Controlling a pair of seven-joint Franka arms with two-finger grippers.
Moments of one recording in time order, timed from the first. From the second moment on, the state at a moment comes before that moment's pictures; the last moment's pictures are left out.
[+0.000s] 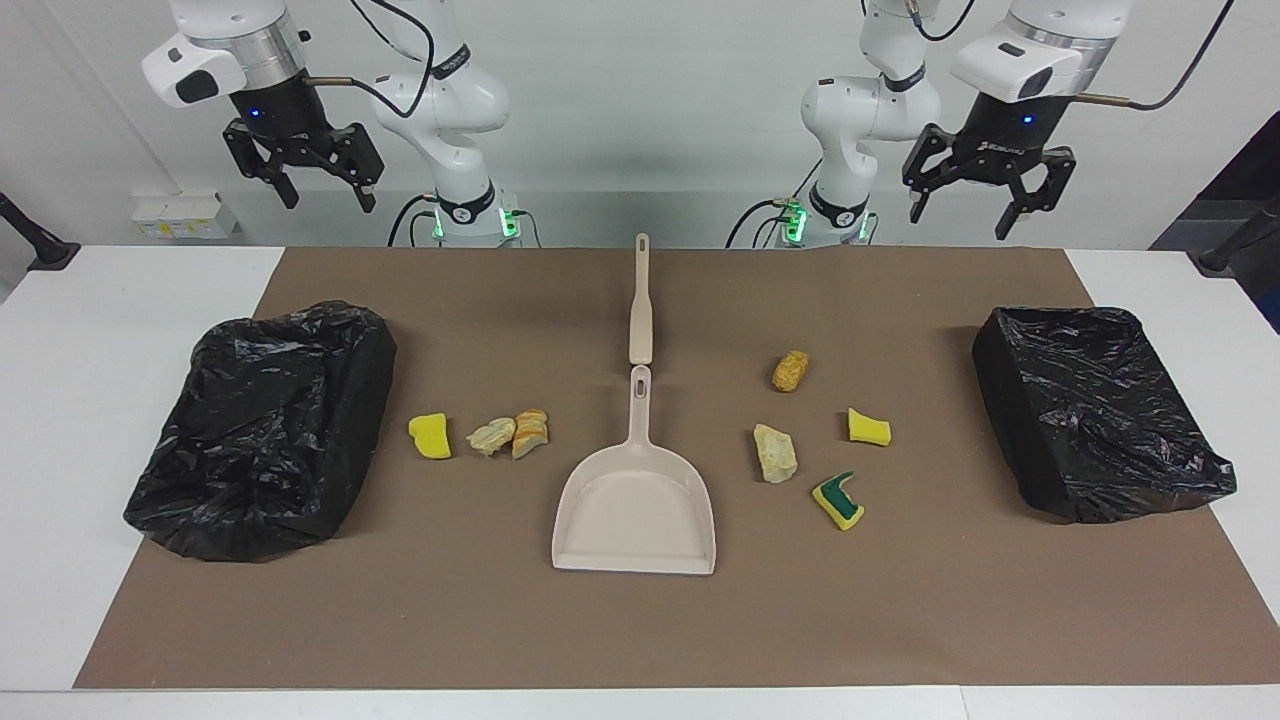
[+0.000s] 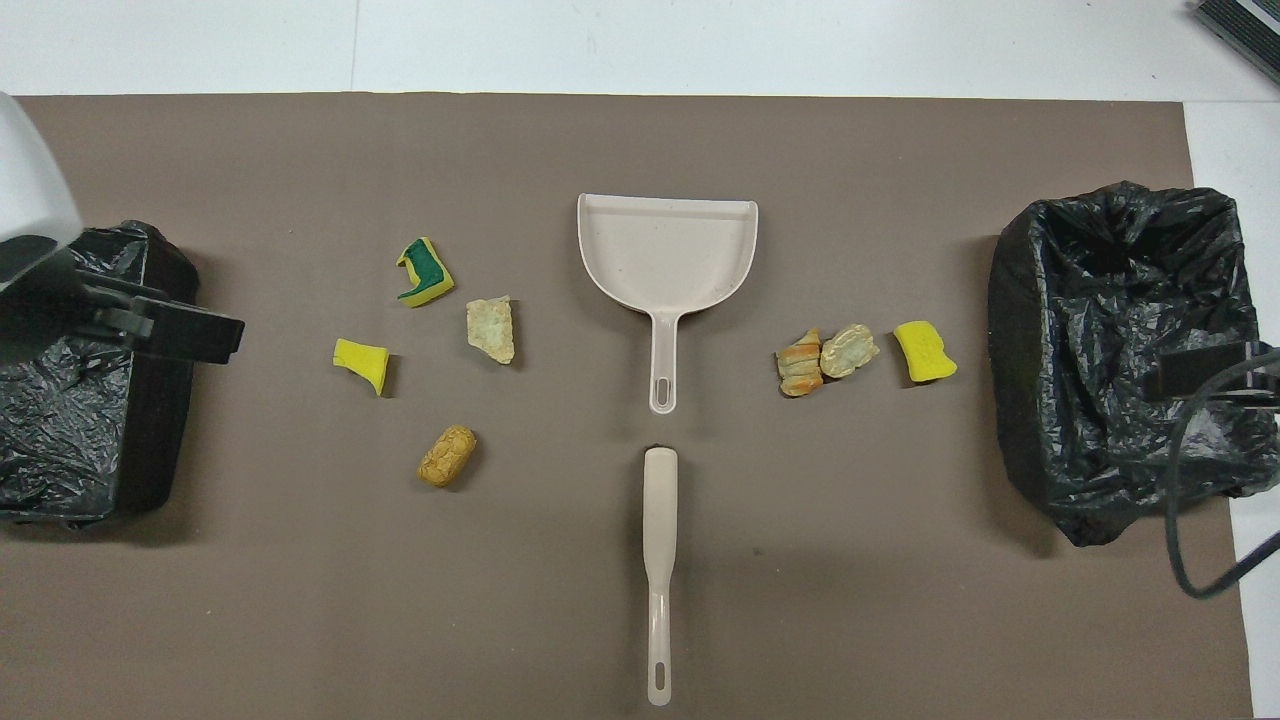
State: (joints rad) left arm -0.21 -0.03 -0.06 -1.44 -0.03 1.51 0.08; right arm 0.01 -0.14 -0.01 -1.59 0.01 1.46 0.11
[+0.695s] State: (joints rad) left arm -0.68 -0.11 -0.07 -1.82 -0.03 1.79 -0.39; right arm 0.01 -0.14 -0.01 -1.59 0.01 1.46 0.11
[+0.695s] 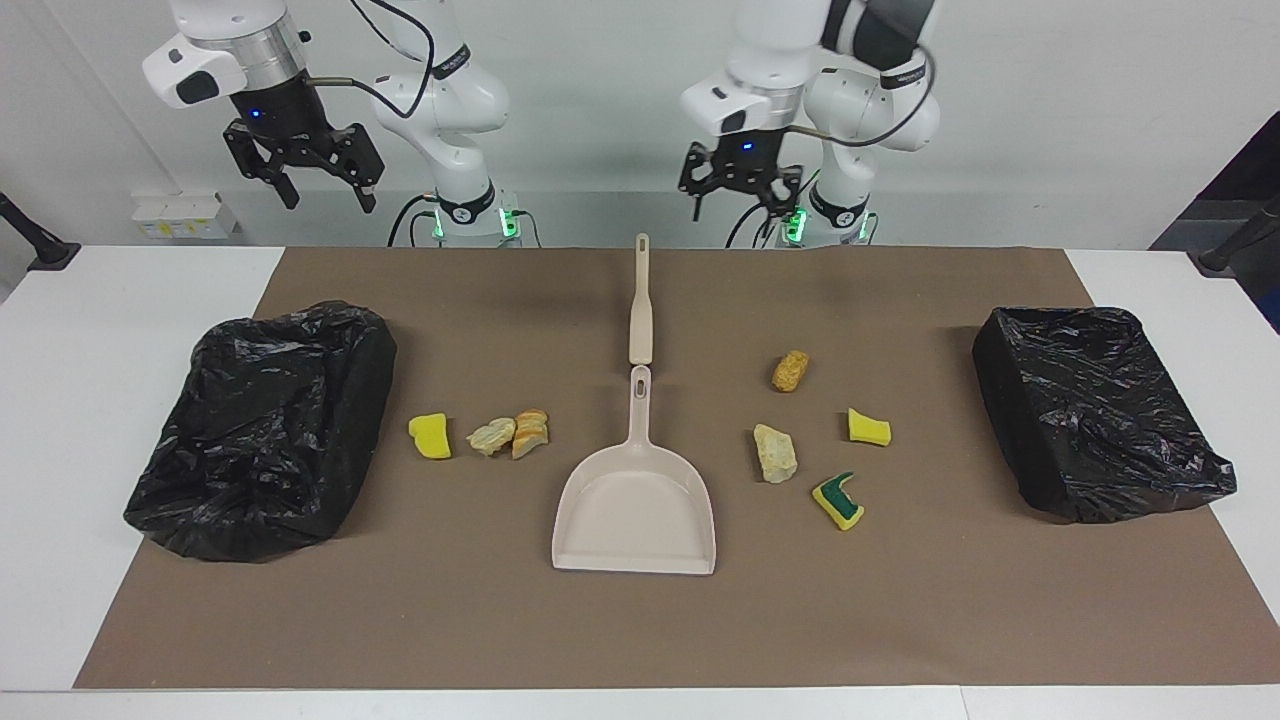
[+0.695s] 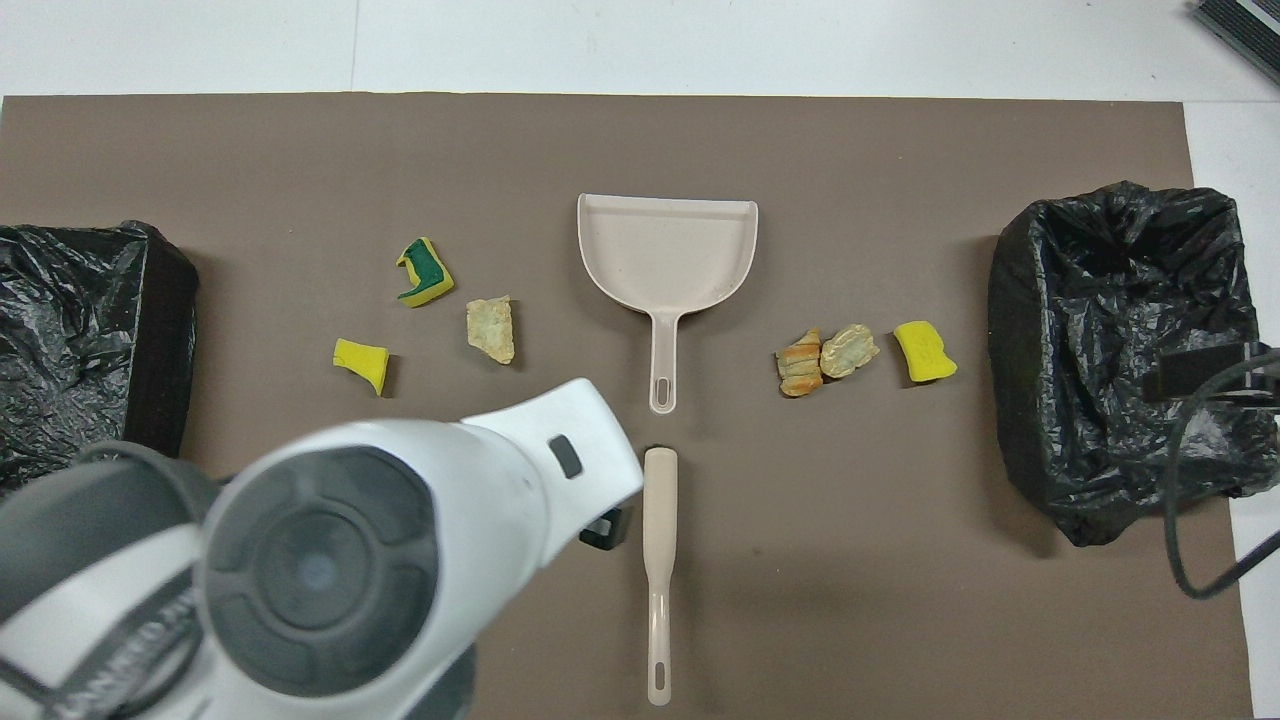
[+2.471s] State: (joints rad) left arm -1.04 0.03 -0.04 -2.28 -0.03 2.26 -0.83; right arm 0.06 -0.10 -0.01 -1.74 0.02 1.57 0.11
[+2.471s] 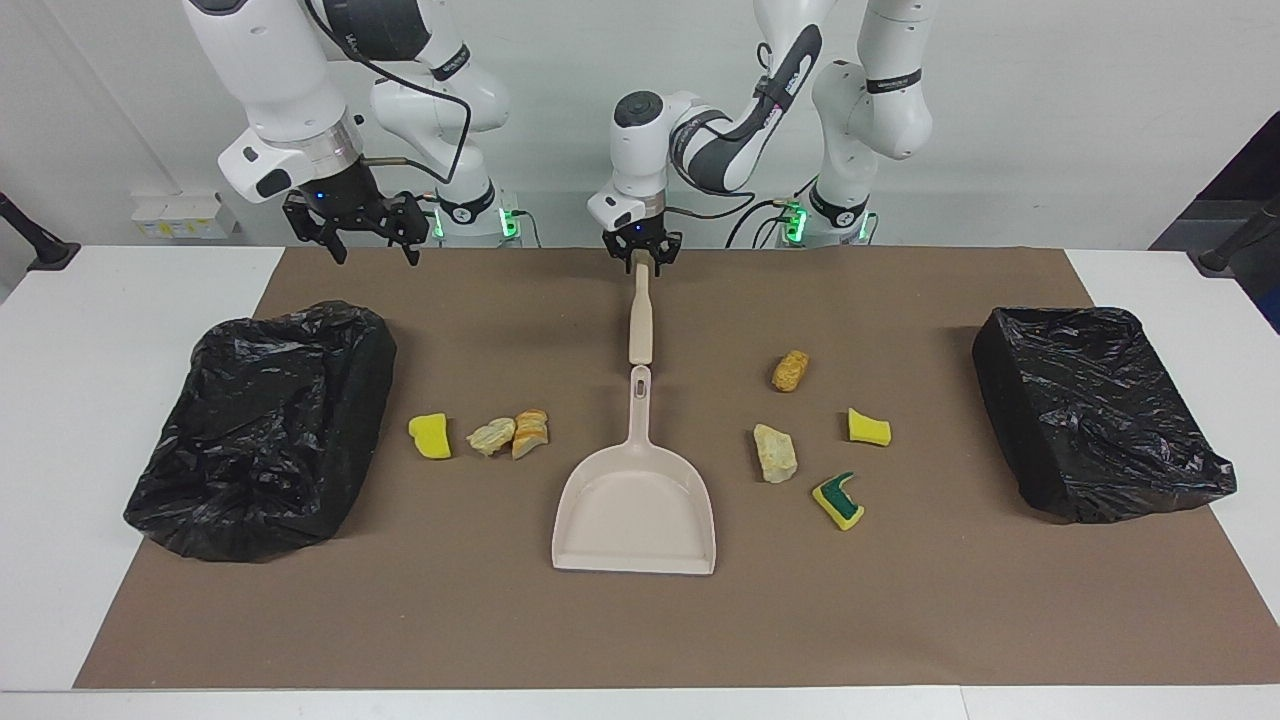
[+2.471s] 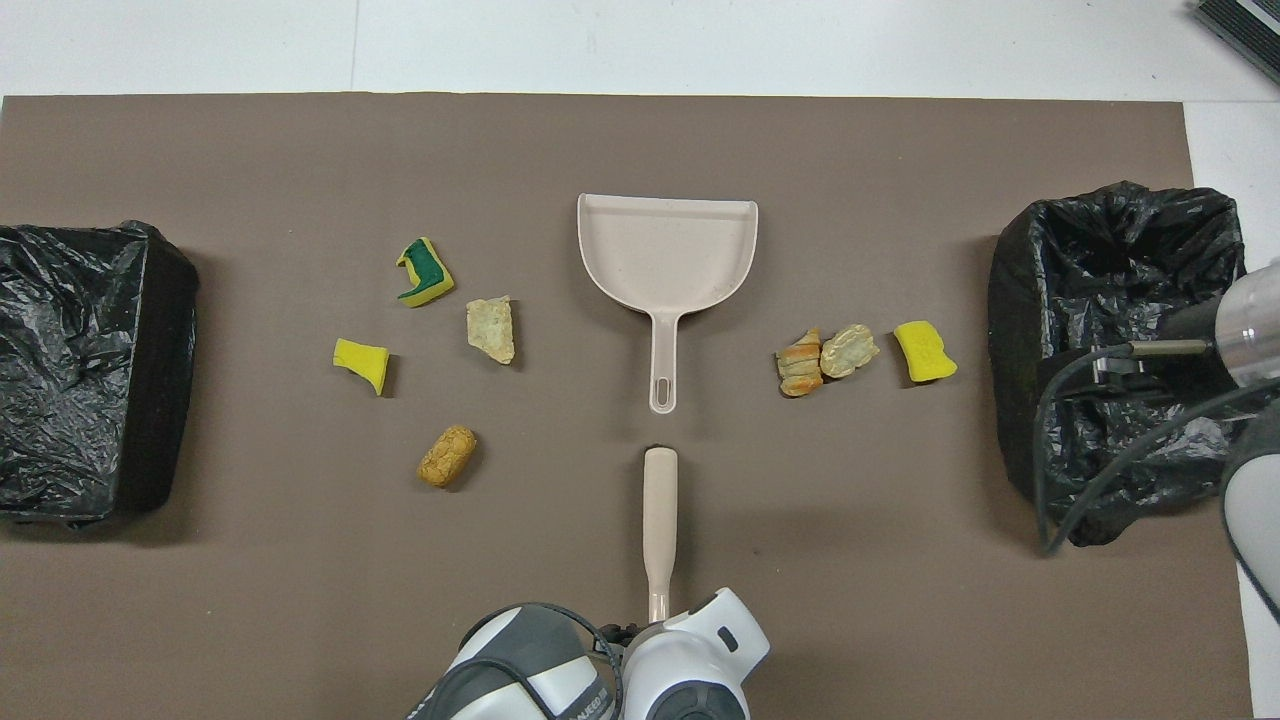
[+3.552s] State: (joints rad) left arm -0.71 -0.07 -0.02 -2.23 0.15 1.90 -0.88; right arm 0.23 0.11 0.03 -1.61 0.05 1.74 0.35
